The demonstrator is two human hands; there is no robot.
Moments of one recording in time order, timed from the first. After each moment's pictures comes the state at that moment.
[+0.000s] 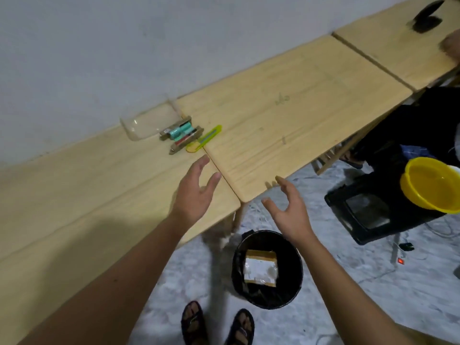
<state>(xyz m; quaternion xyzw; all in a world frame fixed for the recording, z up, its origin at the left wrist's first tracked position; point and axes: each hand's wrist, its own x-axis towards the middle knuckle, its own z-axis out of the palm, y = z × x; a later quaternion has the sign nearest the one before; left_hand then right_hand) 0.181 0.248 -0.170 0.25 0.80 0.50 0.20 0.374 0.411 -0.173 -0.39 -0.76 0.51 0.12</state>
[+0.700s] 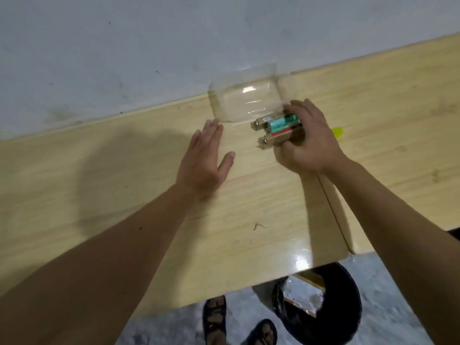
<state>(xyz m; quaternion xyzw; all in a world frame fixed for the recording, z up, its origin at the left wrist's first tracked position) -0.012 0.142 -0.237 0.30 0.93 0.22 0.02 0.056 0.408 -0.200 -0.10 -0.94 0.34 0.05</state>
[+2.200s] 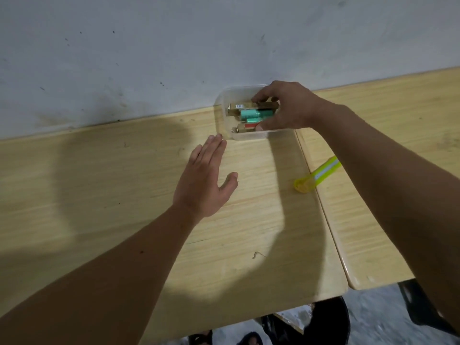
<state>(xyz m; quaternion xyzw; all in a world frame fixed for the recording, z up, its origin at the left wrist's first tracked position) -0.020 0.144 -0.247 0.29 0.93 0.22 0.01 -0.088 0.410 -0.156 0.02 -0.96 0.24 -0.12</state>
